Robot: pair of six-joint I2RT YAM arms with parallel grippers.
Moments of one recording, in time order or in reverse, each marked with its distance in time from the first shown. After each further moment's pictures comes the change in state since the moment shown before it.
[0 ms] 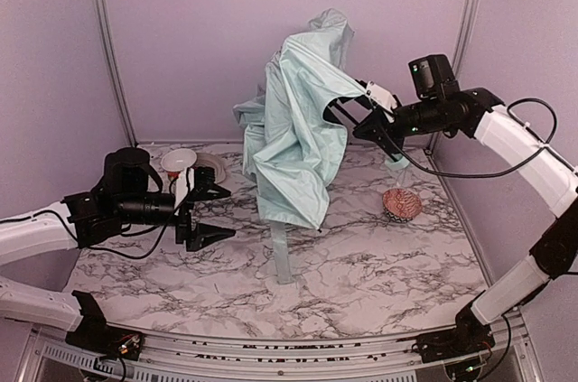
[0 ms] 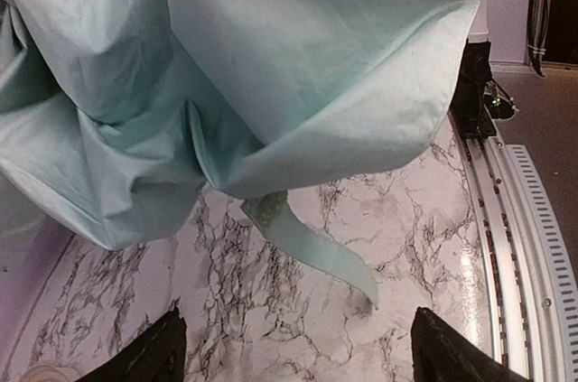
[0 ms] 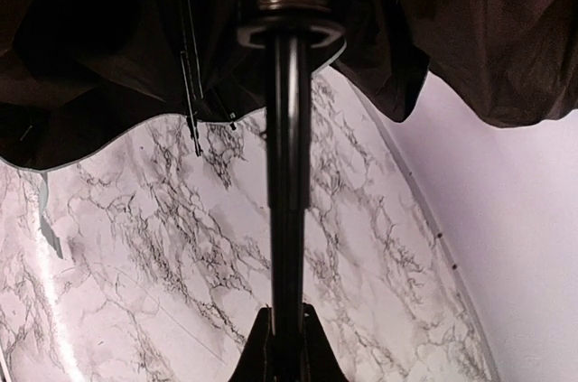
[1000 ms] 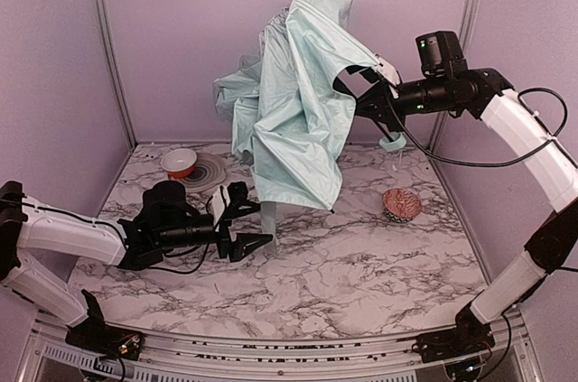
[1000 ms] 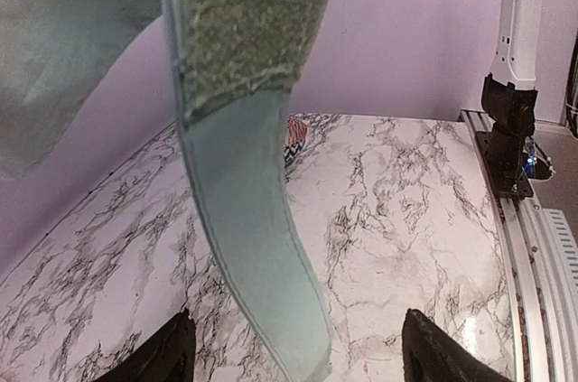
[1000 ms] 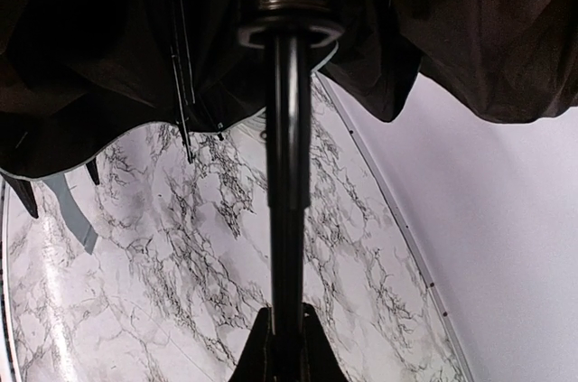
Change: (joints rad) left arm -0.151 0.352 -0.148 0.681 -0.193 -0.245; right arm 0.000 0.048 0.232 -0.077 -0.117 0.001
